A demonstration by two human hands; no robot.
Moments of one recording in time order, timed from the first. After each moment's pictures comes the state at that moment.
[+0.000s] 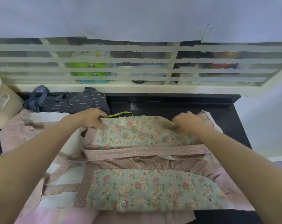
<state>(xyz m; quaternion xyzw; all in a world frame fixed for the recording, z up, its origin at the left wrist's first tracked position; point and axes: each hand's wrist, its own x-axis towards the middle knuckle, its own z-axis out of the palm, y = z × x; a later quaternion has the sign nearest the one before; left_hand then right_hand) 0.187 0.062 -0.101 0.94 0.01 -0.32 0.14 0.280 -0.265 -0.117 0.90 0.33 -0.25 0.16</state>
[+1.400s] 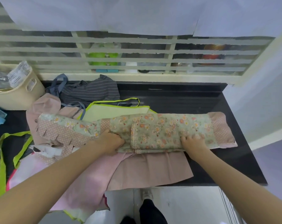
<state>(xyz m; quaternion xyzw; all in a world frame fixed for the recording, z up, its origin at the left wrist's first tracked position) 0.026 -0.025 -0.124 0.93 -0.16 -0.28 -0.17 0.100 -0.316 -0.143 0.91 0.21 -0.23 0.26</state>
